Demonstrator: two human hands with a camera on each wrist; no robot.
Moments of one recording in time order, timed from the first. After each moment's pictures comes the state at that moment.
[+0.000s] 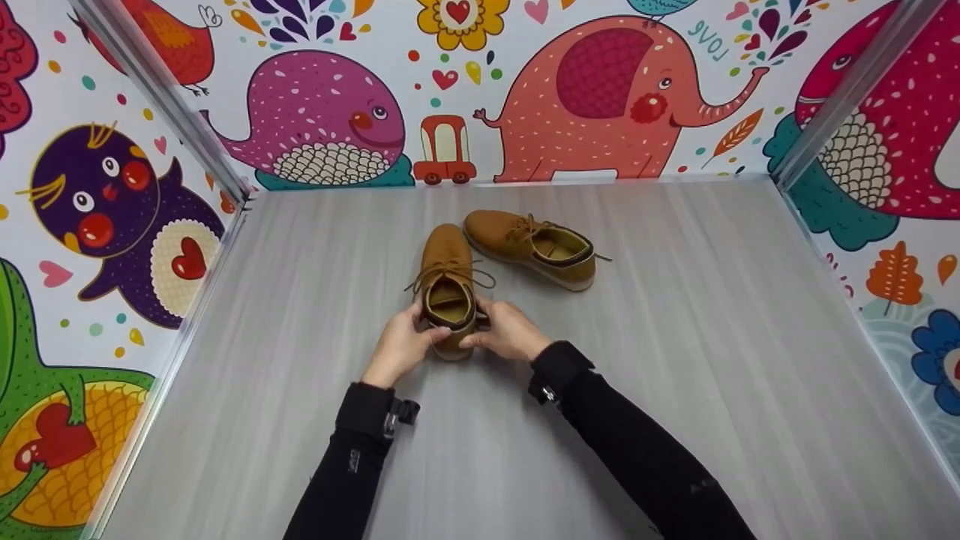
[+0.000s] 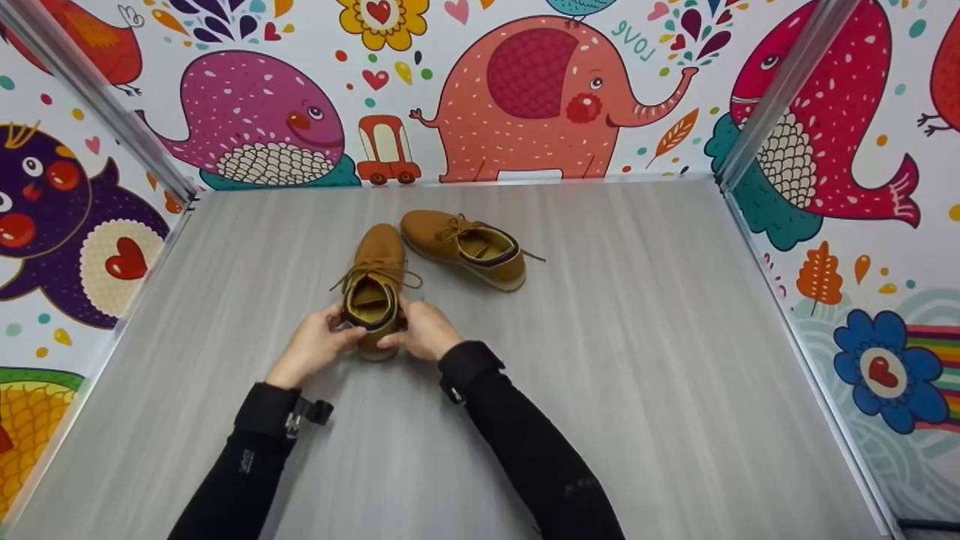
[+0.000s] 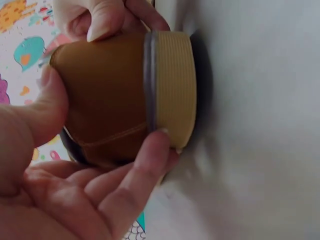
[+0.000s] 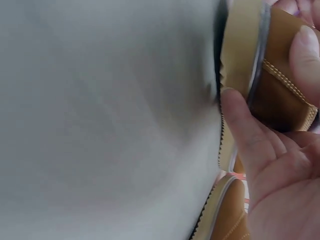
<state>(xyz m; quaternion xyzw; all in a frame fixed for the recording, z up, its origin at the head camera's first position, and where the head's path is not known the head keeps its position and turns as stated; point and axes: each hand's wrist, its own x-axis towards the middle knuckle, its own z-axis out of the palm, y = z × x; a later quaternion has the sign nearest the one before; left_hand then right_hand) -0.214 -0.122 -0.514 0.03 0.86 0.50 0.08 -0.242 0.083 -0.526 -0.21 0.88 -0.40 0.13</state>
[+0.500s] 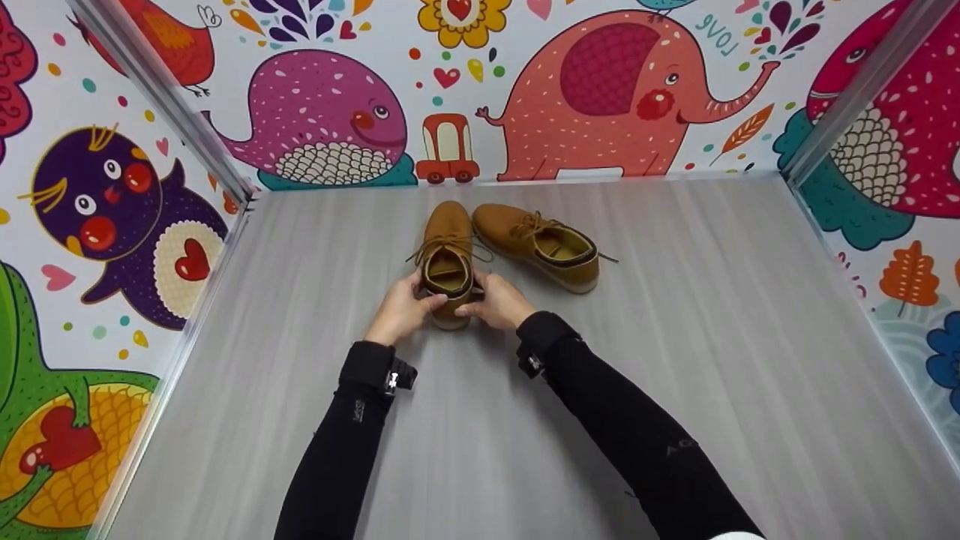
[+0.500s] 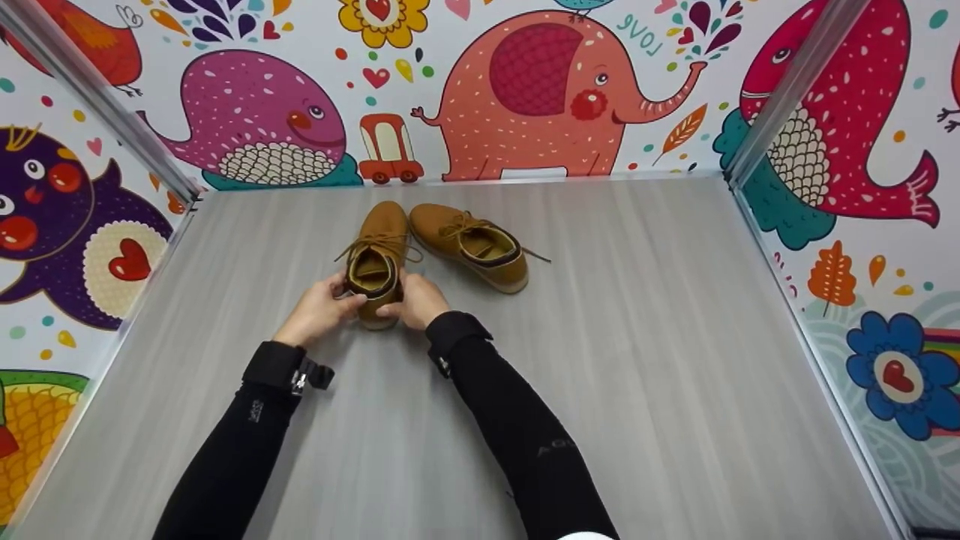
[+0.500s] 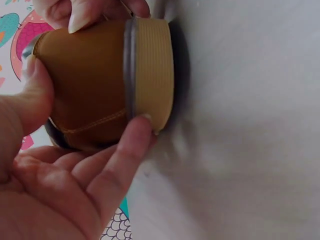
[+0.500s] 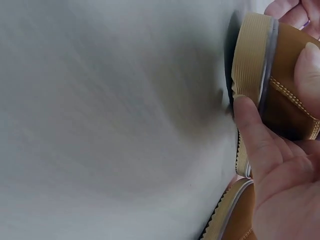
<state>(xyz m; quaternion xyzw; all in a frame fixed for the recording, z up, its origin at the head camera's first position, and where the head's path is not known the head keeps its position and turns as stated) -0.274 -0.132 -0.513 0.04 0.86 0.50 0.10 -0.287 0.069 -0.520 -0.17 0.88 -0.43 0.14</state>
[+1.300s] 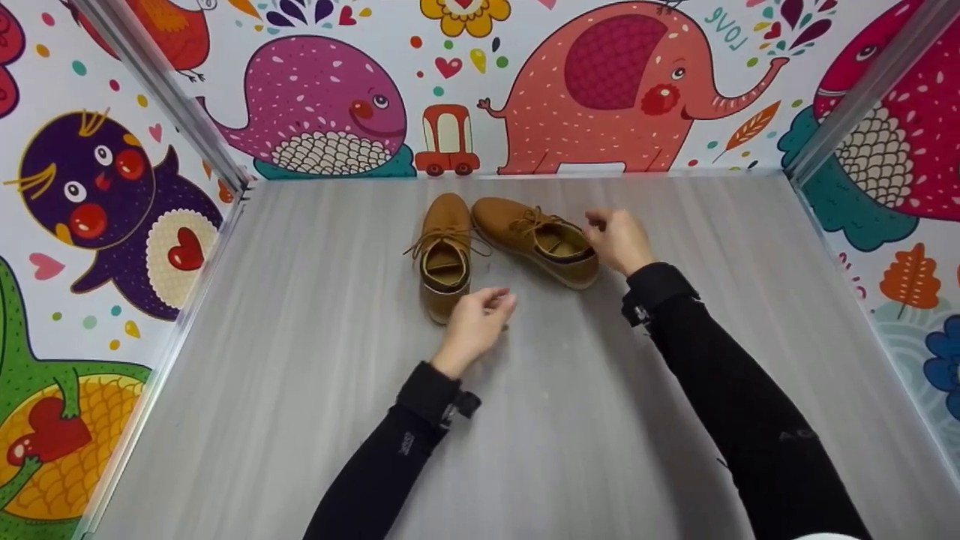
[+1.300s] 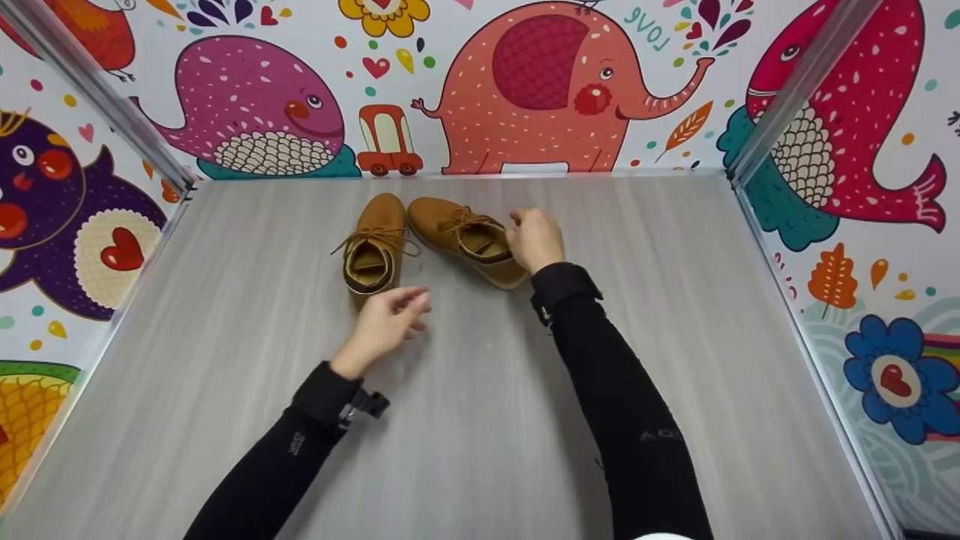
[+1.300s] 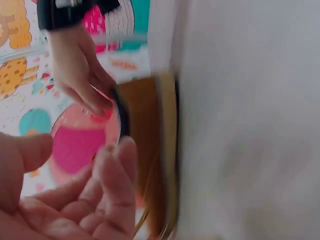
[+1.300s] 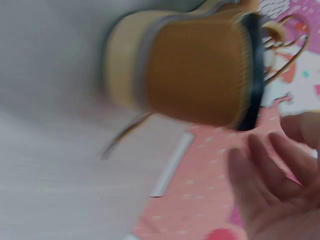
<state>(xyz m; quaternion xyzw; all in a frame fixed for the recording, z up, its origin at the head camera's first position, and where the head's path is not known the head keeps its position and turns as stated) -0.225 -0.025 -0.492 0.05 0.83 0.55 0.06 -0.329 0.222 -0.463 -0.05 0.93 -0.36 -0.01</state>
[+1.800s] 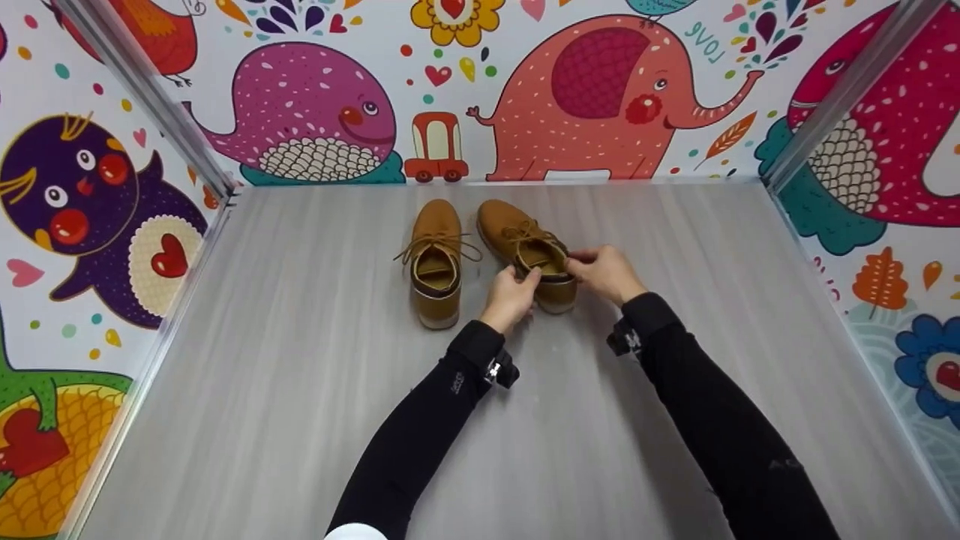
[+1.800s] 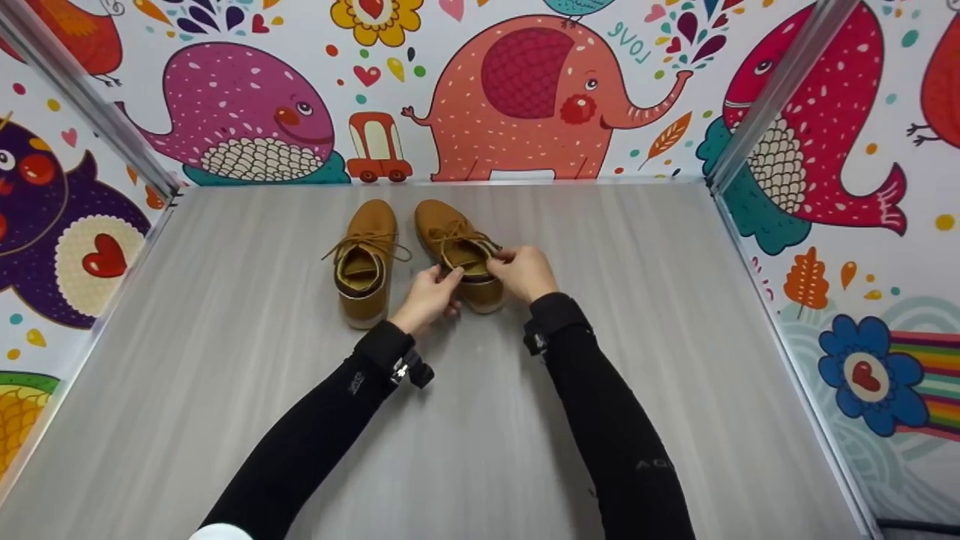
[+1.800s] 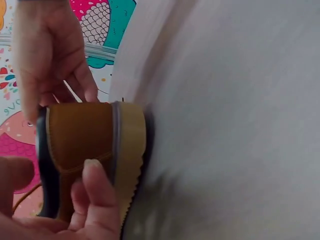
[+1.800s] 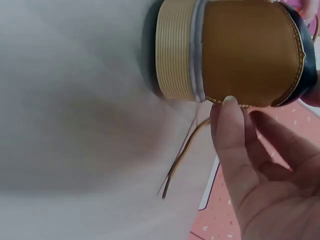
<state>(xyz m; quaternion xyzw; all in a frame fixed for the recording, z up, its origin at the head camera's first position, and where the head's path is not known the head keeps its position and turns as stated) -0.281 0.048 -0.512 -0.07 0.75 0.64 0.13 -0.301 0.228 -0.486 0.03 0.89 -0.45 0.09</state>
